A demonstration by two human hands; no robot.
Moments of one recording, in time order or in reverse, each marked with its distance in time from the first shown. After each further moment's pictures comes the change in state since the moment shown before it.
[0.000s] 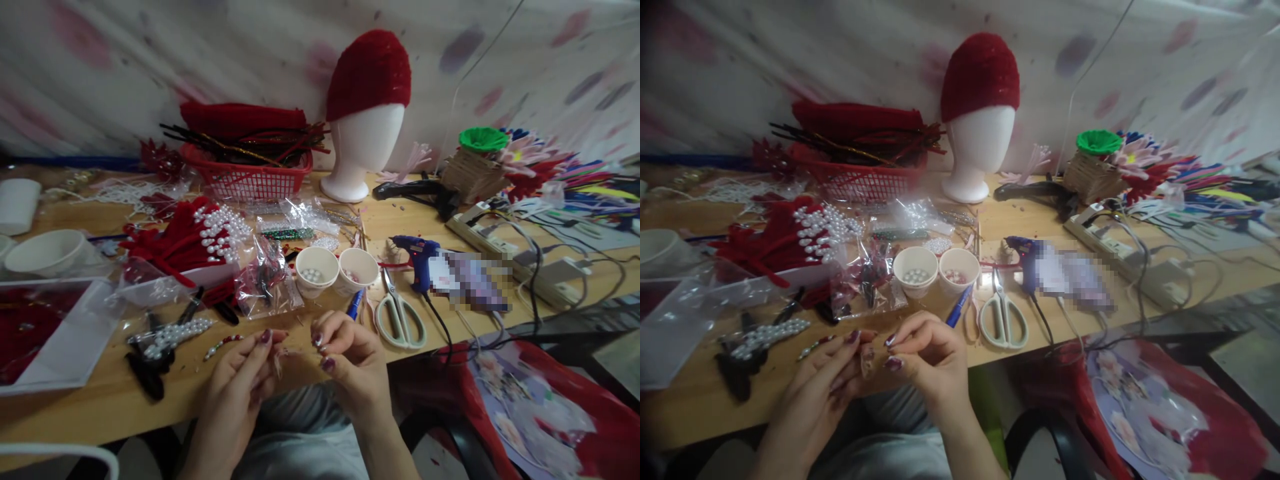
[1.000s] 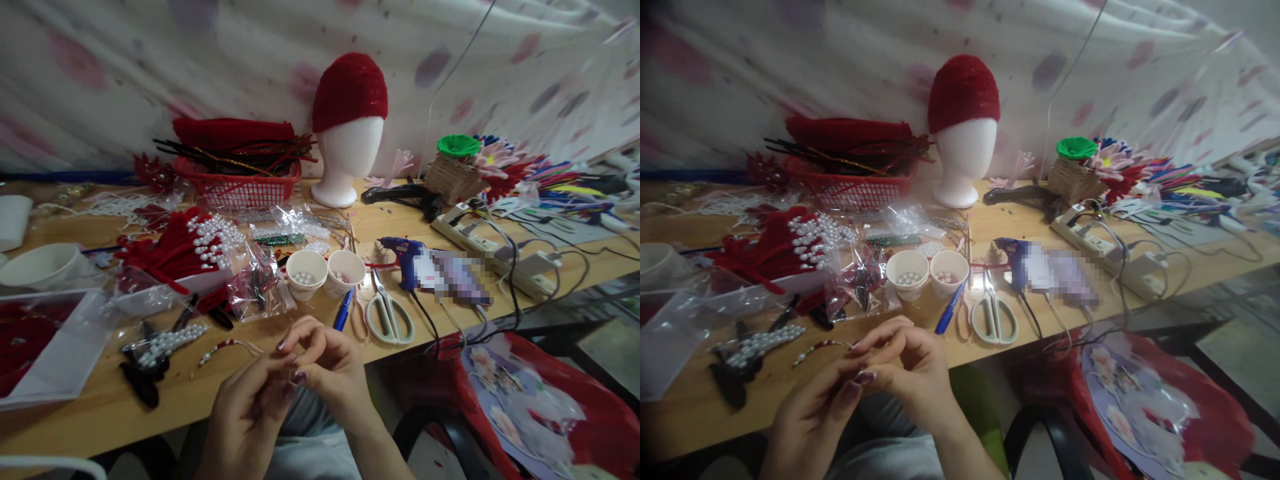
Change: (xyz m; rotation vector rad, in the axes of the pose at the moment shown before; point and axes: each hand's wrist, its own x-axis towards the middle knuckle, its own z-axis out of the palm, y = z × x) left_hand -0.038 0.011 0.015 0.390 -0.107 0.423; right_hand -0.003 -0.005 0.014 0.063 -0.140 0.113
